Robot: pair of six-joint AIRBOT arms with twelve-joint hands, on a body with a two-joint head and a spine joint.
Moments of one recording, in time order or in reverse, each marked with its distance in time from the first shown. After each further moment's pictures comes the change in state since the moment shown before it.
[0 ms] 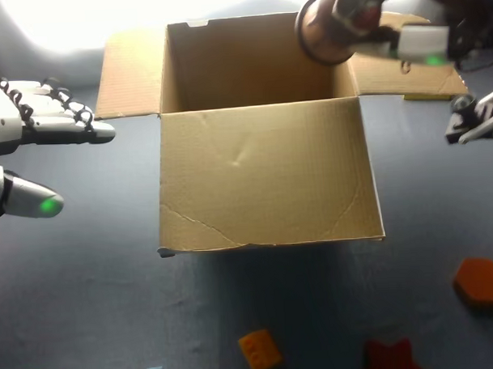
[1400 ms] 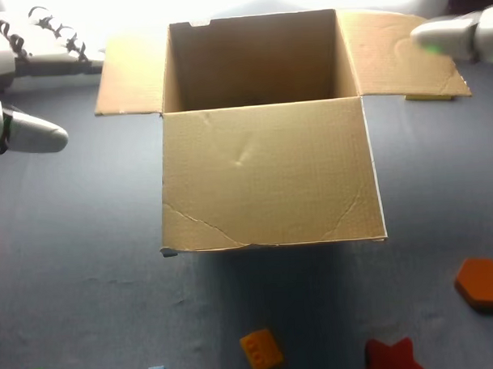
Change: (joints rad) left arm -0.180 -0.001 0.040 0.043 0.016 -0.002; right arm -0.057 0.198 -0.076 0.298 -0.061 -0.151
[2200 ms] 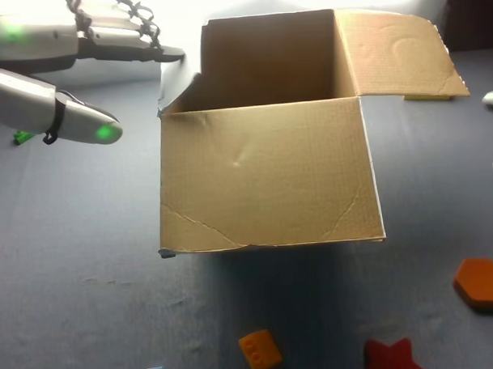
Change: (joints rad) left arm -0.195 -0.053 -0.064 0.245 -0.089 -0.038; right arm -0.256 0.066 -0.003 0.089 -0.329 -0.150
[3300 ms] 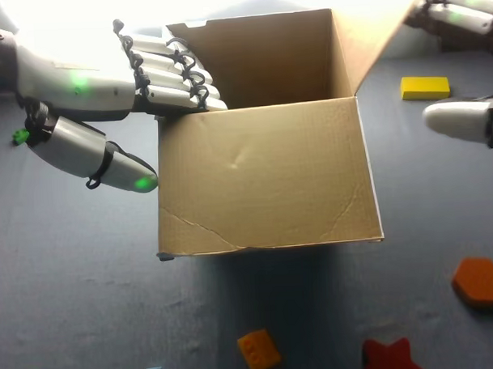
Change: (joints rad) left arm 0.064 -0.101 0.033 0.071 -0.031 0.011; right arm 0.164 0.029 -0.157 -0.409 0.301 0.048
